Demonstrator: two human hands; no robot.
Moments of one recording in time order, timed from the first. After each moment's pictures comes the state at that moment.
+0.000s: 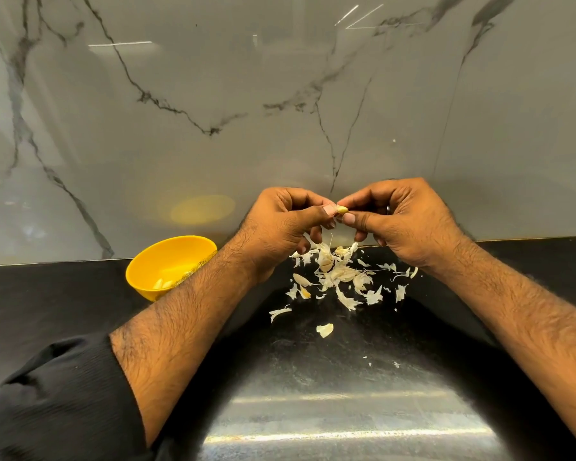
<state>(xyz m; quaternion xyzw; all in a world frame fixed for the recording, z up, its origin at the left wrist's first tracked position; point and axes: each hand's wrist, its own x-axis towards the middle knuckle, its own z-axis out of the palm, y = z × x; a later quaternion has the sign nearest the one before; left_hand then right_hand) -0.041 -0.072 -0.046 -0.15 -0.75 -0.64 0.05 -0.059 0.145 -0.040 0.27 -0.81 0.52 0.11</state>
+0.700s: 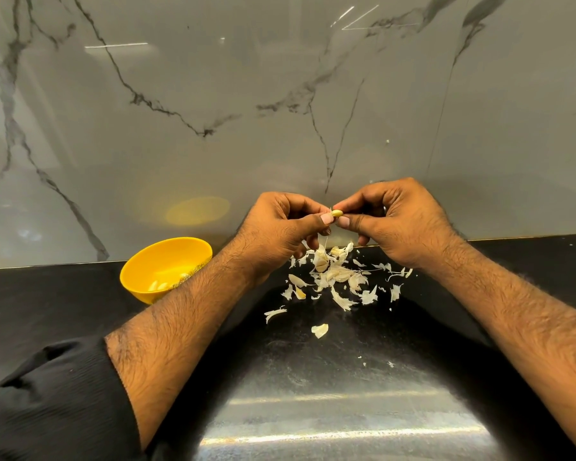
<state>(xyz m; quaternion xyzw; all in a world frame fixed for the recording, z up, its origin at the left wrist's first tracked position) -0.039 -0.069 -0.049 -0.16 -0.77 -0.61 0.06 -0.058 0.146 -0.039 0.25 -0.84 0.46 0.14</state>
